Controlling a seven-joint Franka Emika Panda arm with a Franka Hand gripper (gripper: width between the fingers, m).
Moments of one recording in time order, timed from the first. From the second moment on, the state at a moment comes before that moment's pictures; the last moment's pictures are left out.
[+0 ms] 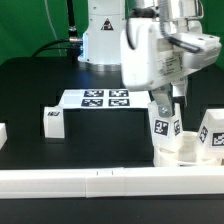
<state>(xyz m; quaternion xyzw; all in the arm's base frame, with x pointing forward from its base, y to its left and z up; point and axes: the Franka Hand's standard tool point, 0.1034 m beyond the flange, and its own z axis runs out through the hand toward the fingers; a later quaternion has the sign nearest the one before) 0.610 0.058 0.086 -0.43 0.89 0.00 0.15</state>
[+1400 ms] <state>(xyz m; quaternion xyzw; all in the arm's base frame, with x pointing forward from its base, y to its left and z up) 0.612 0.060 0.118 -0.61 0.78 0.00 0.17</state>
